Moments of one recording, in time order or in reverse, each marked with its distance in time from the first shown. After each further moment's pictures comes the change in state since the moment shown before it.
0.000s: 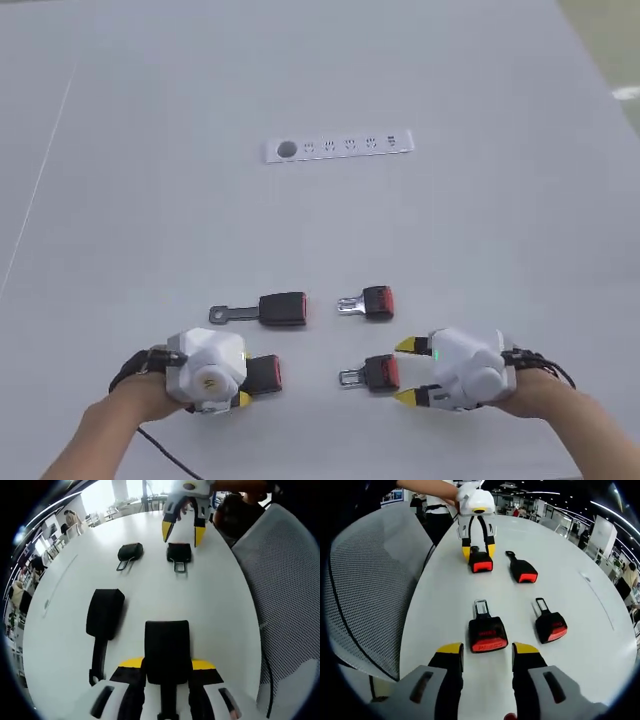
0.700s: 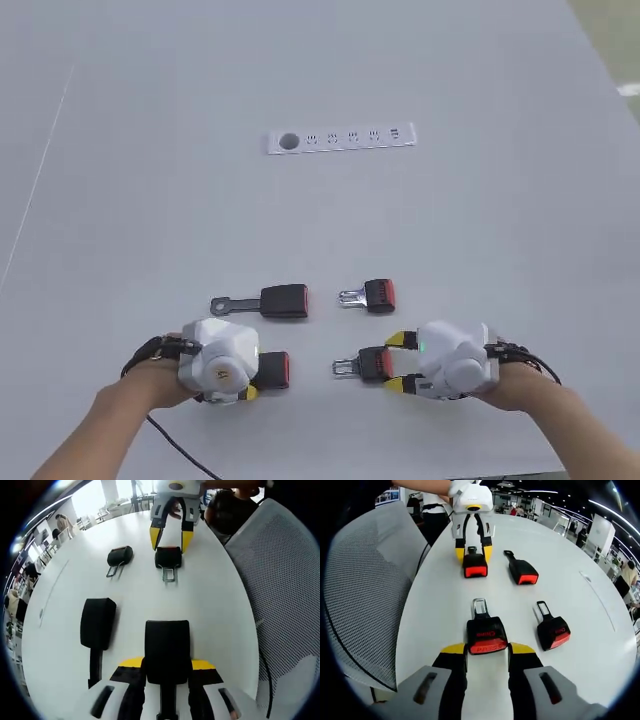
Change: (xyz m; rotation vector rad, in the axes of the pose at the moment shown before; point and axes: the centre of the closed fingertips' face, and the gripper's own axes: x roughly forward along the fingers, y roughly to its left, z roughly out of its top) left arm 0.007 -0.005 0.008 0.041 0.011 -0.041; right arm 0.013 -0.002 0.010 0.016 0.005 -0.022
